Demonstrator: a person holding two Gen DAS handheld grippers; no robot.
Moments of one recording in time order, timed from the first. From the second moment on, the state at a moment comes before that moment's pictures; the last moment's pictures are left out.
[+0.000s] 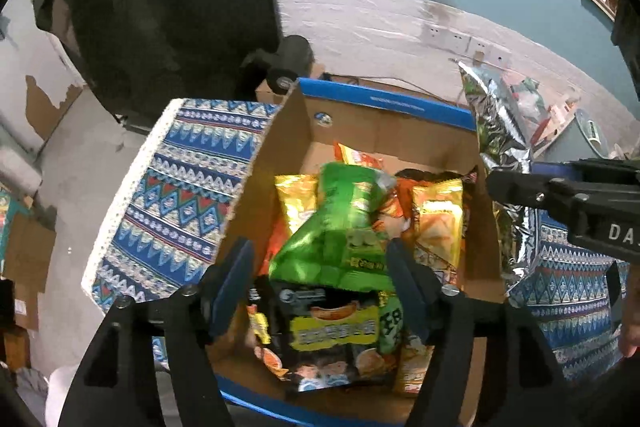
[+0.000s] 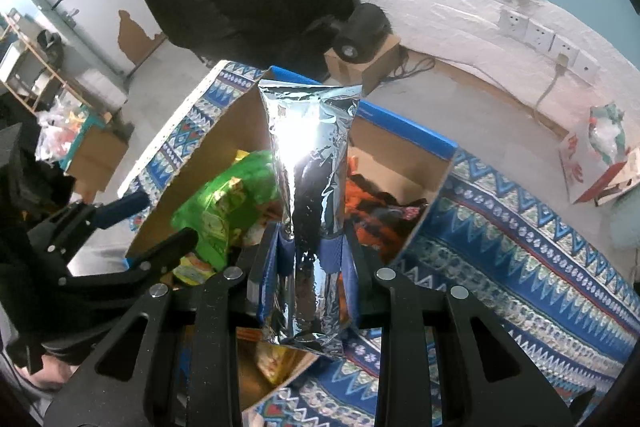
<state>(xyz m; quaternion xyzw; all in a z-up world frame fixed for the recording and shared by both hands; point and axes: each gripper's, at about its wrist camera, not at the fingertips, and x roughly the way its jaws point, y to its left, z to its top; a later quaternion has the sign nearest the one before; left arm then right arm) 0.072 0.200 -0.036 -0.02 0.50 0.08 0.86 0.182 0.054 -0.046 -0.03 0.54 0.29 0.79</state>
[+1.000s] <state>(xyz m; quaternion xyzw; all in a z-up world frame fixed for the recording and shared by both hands) 0.042 0.191 0.001 0.00 0.47 0.08 0.88 0.146 0.031 -0.006 -0.02 0.49 0.24 0.84</state>
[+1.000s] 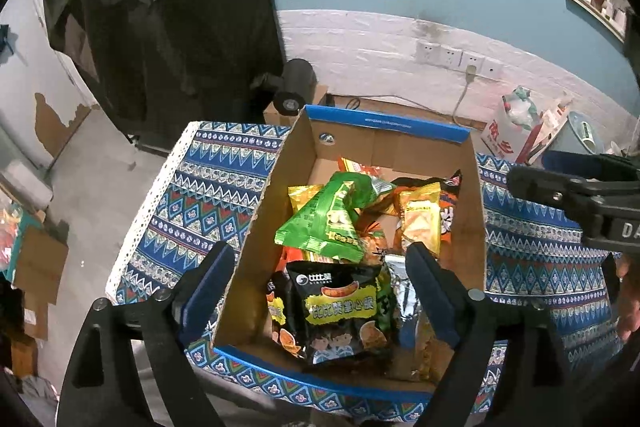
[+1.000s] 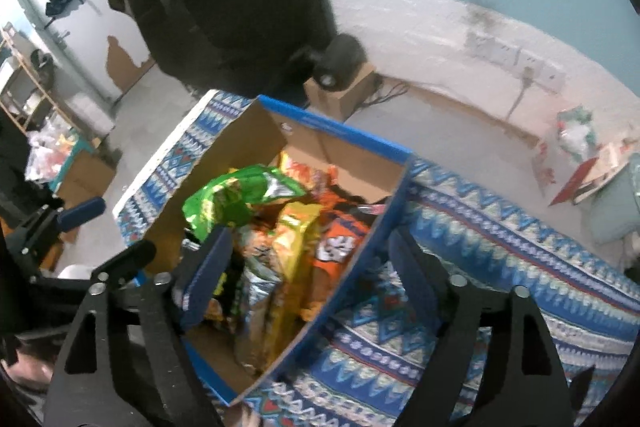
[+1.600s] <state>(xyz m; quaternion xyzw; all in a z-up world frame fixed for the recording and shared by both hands) 0.032 0.156 0.013 0.02 0.46 0.06 0.89 0.093 -0.025 0.009 -0.05 0.45 0.21 0.87</state>
